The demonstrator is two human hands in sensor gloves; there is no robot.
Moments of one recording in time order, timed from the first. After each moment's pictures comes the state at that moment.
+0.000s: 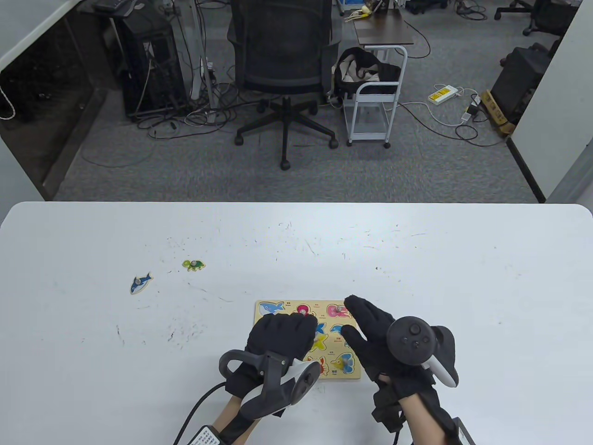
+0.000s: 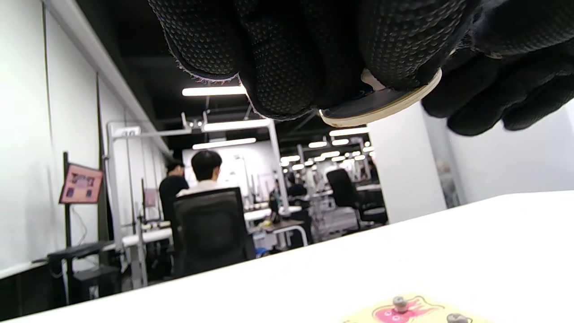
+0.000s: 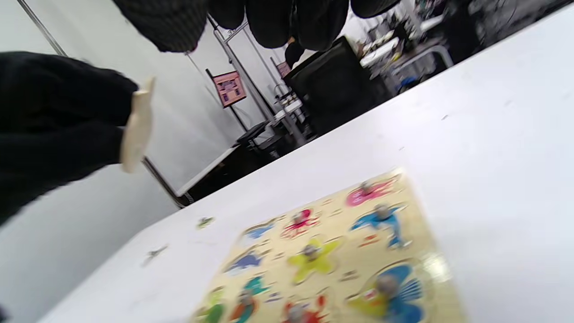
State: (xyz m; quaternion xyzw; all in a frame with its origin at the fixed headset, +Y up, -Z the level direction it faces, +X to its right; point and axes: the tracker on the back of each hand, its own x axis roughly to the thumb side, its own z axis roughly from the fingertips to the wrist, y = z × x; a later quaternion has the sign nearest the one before) left_hand -0.063 -0.656 -0.264 0.21 -0.15 -0.06 0.96; right_hand 0.161 -0.664 -0.290 0.11 0.02 0.95 0.28
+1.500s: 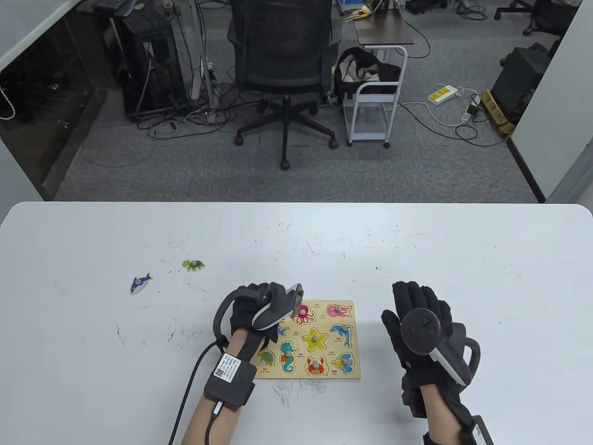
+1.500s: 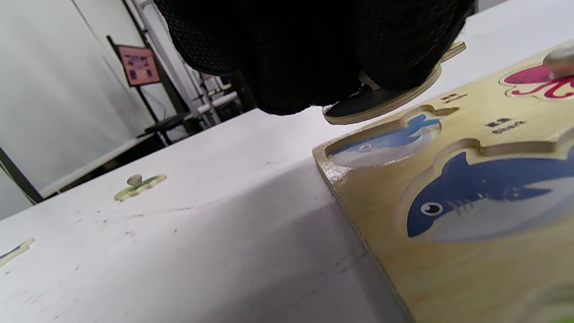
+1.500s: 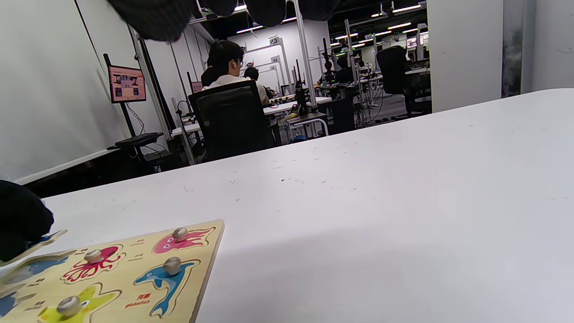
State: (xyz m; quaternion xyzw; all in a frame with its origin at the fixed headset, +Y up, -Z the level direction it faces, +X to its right) left_hand -0.084 -0.750 -0.419 -0.05 -0.03 -0.21 0.98; right_hand 0.201 -0.669 -0.303 -0.04 -0.02 0.99 0.13
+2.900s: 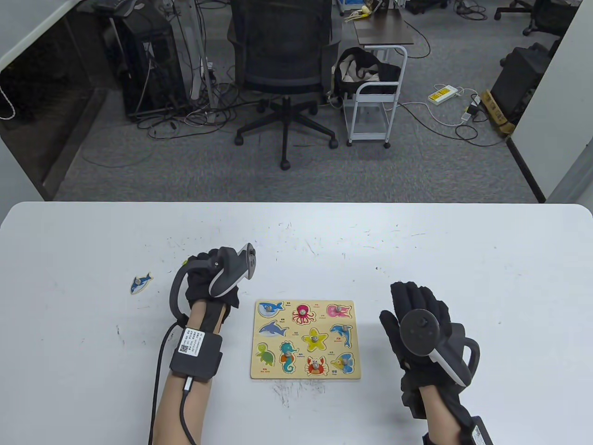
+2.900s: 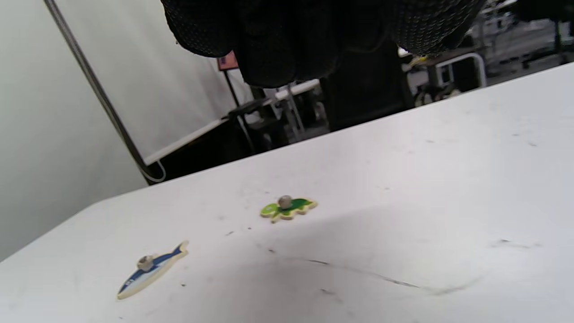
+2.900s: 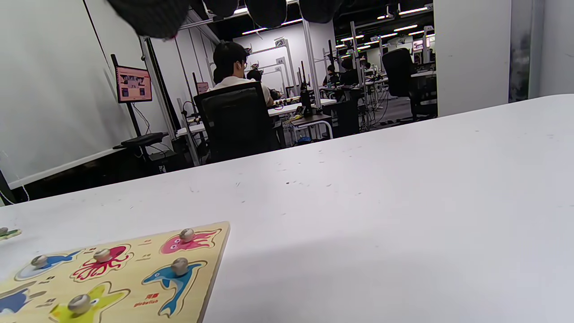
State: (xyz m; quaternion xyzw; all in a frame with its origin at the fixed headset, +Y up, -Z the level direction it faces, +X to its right) left_hand -0.181 -0.678 -0.456 -0.04 0.11 -0.18 0.98; right_hand 0.198 -0.666 -0.300 -0.03 -0.02 0.99 0.12
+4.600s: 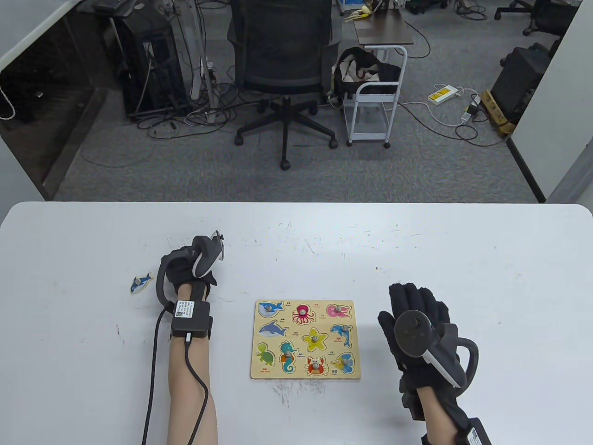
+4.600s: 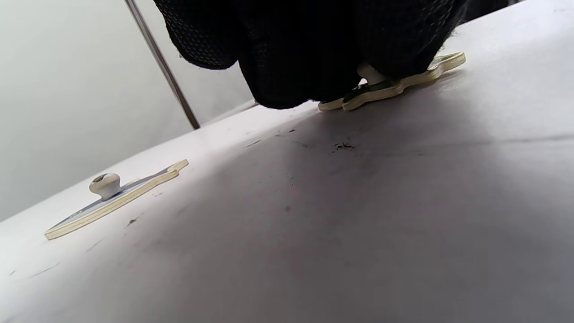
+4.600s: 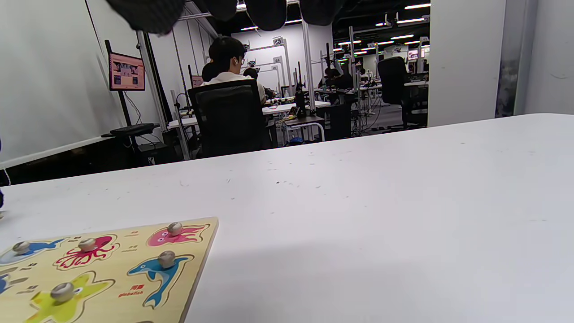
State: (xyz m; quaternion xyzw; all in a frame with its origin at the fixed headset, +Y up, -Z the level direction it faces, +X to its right) left_hand -0.243 -0.765 -0.532 -0.06 0.22 -0.19 0.95; right_hand 0.191 -0.664 -0.298 -0.04 -0.02 1.00 0.09
